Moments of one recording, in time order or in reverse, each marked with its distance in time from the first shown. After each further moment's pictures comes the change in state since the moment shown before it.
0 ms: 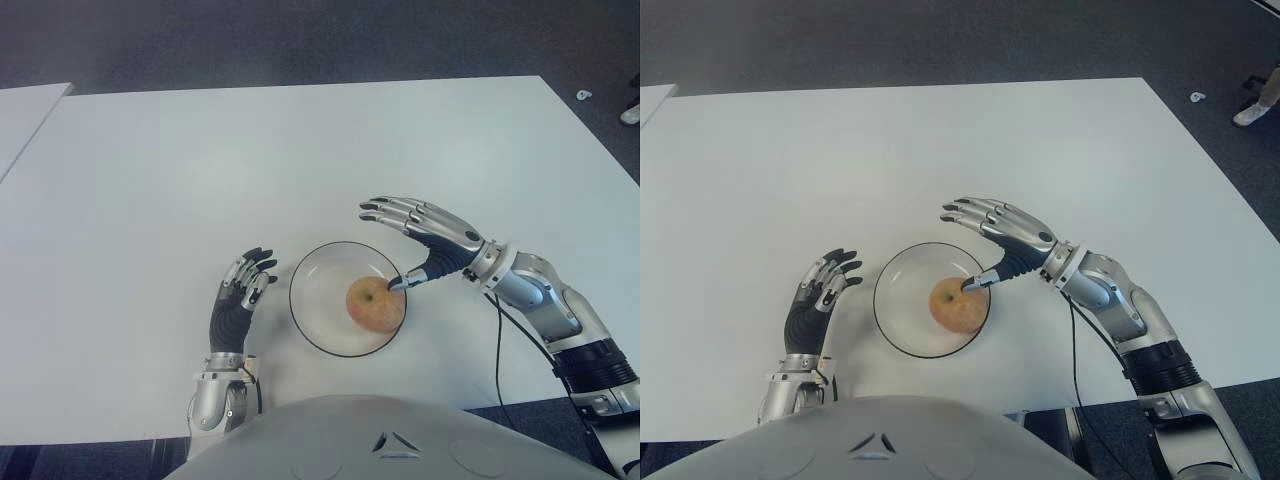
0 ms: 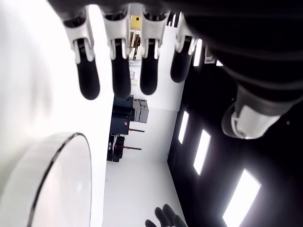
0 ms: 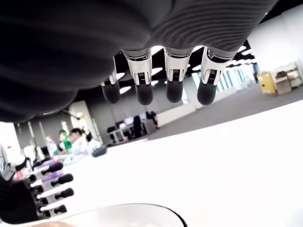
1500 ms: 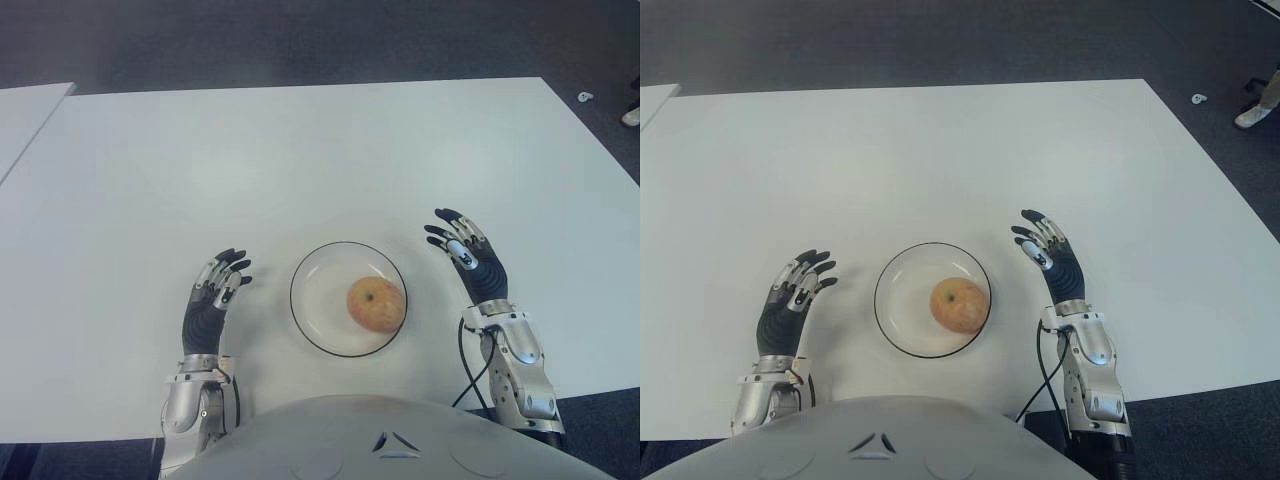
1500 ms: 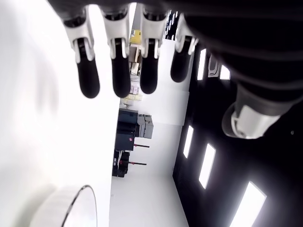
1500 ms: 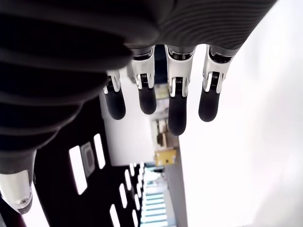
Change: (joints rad) left arm 0.003 0.060 0.122 -0.042 -0.075 0.079 -0.014; right arm 0.412 0.511 -0.280 -0.128 0.768 0.564 -0.031
